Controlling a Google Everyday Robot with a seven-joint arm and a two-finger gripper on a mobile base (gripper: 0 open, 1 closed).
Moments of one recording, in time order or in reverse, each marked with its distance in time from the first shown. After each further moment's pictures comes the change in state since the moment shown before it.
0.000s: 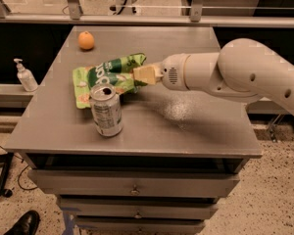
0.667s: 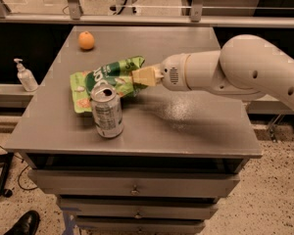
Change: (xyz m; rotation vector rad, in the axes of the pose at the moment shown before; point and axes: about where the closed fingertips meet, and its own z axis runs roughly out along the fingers) arm 0.004 0.011 -0.005 -0.030 0.042 0.013
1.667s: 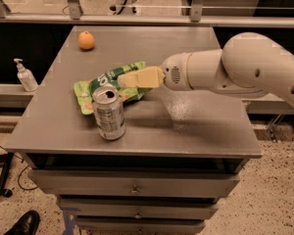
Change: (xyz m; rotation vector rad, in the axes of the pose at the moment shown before) arm 0.003 0.000 -0.004 0.000 0.020 0.021
